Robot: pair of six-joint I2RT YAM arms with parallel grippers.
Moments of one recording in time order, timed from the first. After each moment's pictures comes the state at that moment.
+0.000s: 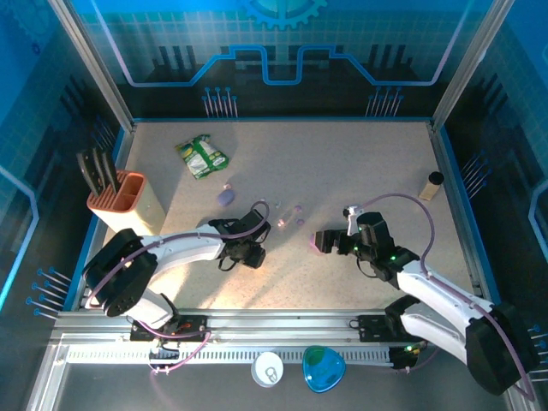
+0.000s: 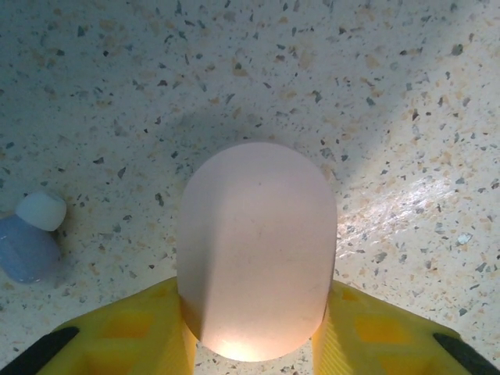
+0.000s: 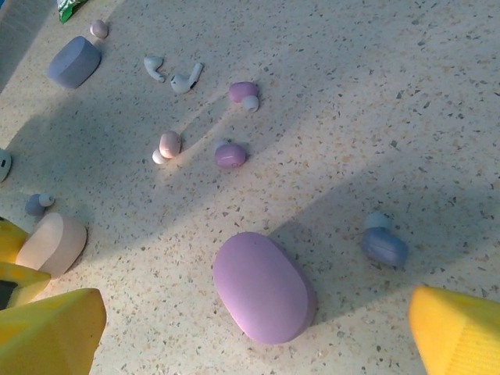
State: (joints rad) left arm -0.78 1.52 0.79 -0.54 -0.04 -0.40; right arm 0.47 0.94 0.36 -0.08 -0.15 0.44
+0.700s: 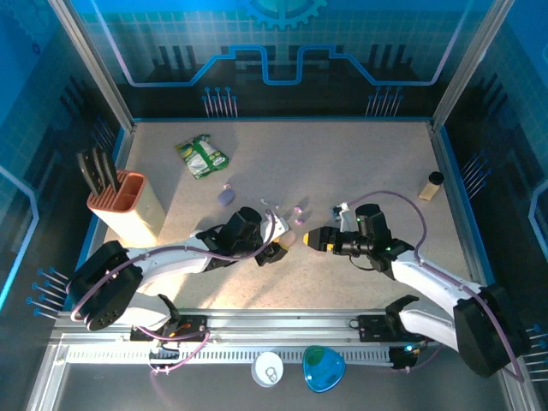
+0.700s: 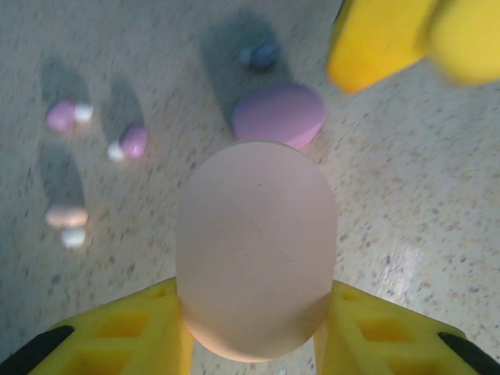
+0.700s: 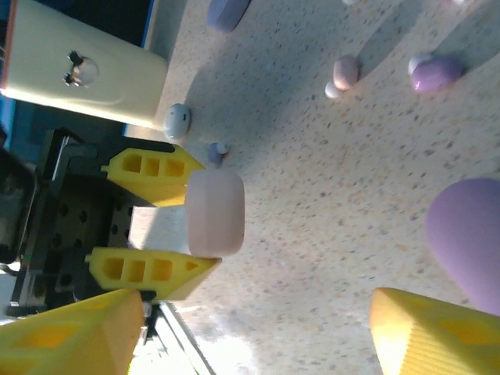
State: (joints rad) left arm -0.78 1.40 0.62 0.09 0.26 0.11; right arm 0.43 1.09 0.41 0.04 -0.65 0.71
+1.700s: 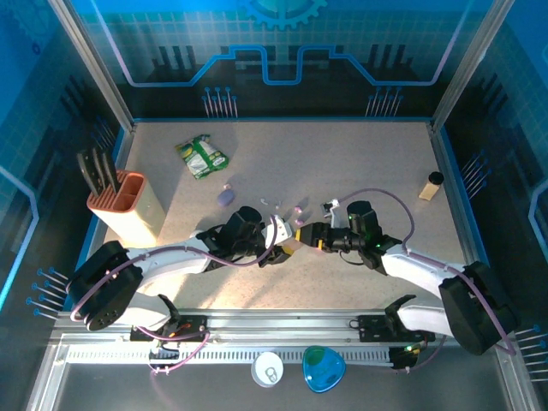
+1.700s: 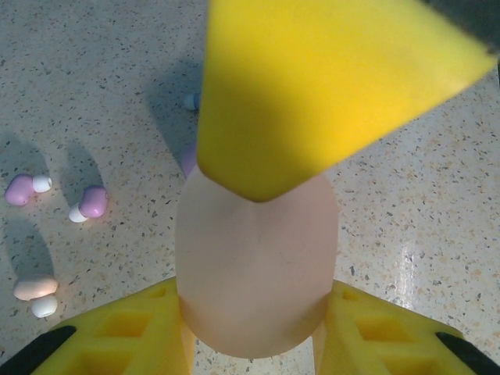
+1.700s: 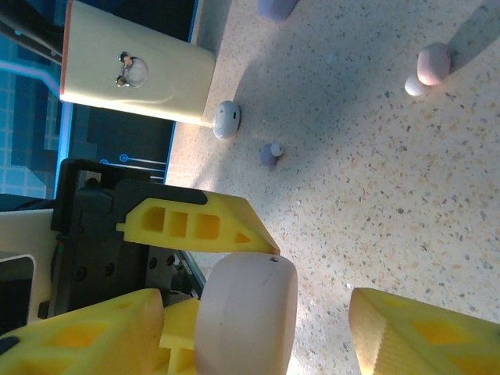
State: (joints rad) left arm -0.78 1.40 0.62 0.13 0.35 0.23; right arm 0.48 1.22 0.42 0.27 -0.71 0.84
